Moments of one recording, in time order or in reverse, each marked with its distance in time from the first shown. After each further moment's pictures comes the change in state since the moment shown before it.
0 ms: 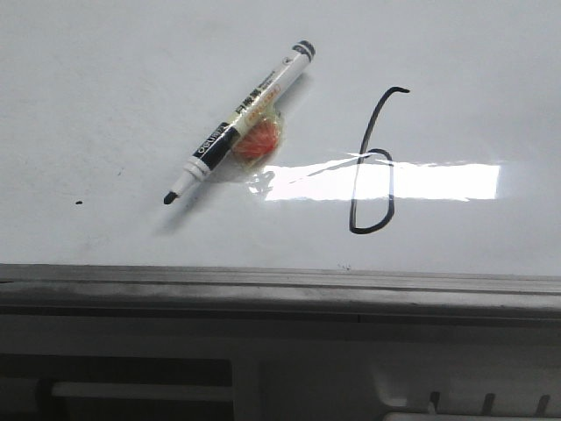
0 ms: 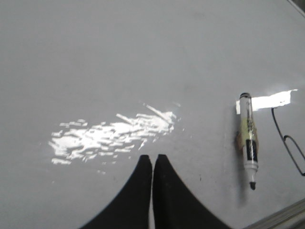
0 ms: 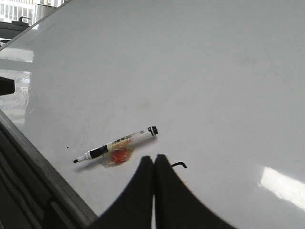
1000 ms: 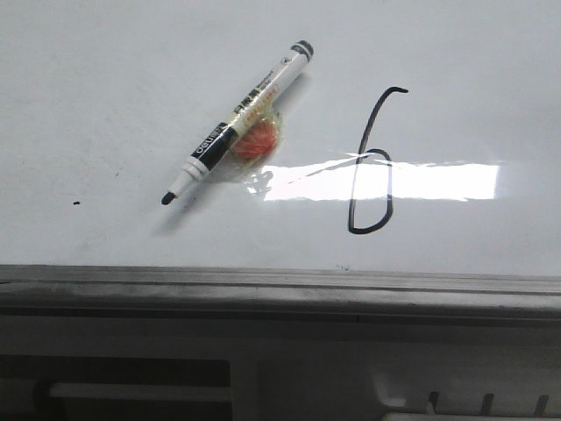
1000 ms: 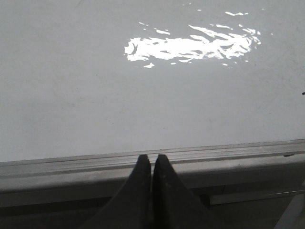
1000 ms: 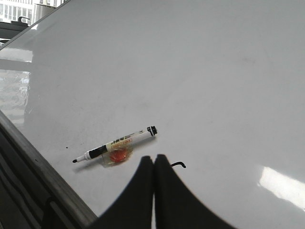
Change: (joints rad) left arm 0.496 -0.236 0.014 0.486 0.608 -0.543; right arm 0.000 0.000 0.000 0.000 0.000 0.000
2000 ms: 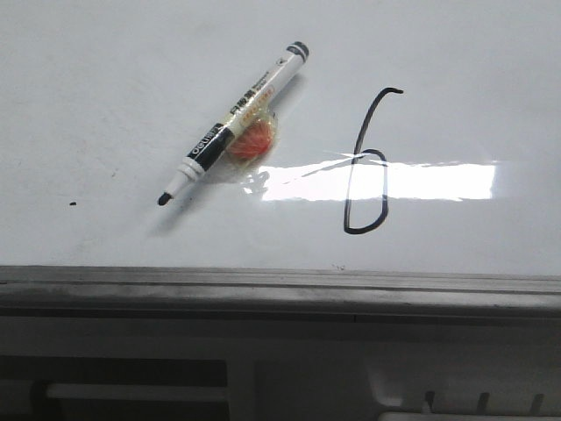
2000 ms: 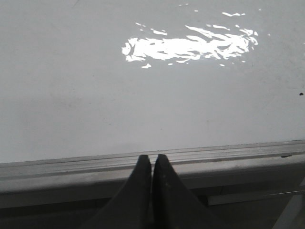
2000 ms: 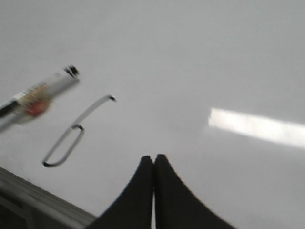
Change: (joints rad) left arm 0.000 0.000 0.000 -0.002 0.000 0.000; right arm -0.099 0.000 0.215 -0.691 -0.183 0.806
